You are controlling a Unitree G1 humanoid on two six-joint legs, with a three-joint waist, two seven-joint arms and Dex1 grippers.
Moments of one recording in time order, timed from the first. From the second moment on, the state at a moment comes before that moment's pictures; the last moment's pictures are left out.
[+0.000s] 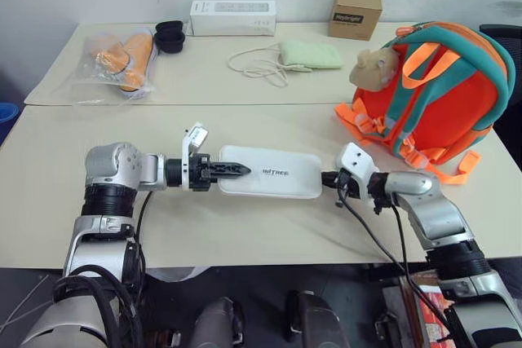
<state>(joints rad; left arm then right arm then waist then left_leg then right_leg) -0.84 0.48 0.16 0.41 -0.65 1.53 -0.94 -0.42 -0.62 0.07 0.03 0.14 0.41 0.92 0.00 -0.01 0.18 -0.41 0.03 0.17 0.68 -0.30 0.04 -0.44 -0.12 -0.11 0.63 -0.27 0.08</state>
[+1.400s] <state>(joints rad) -0.68 0.60 0.41 -0.22 -0.88 1.19 -0.66 -0.73 -0.58 -0.31 0.33 0.45 0.55 0.72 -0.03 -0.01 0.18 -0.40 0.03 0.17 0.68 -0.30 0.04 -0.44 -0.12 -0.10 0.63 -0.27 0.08</state>
